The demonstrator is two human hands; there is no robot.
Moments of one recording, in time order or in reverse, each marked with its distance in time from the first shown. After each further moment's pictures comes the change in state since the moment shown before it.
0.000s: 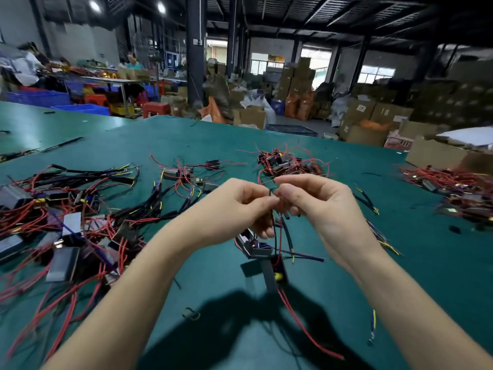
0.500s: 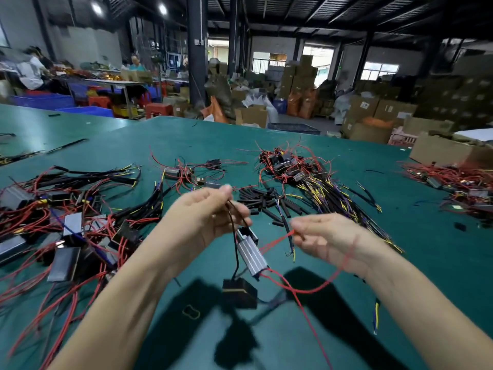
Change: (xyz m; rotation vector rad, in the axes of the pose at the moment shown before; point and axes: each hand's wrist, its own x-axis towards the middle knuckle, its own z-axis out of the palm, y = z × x) left_hand -0.023 -0.023 -0.001 -0.714 0.335 -0.097; right_hand -0.003 0.033 -0.034 0.211 -0.033 0.637
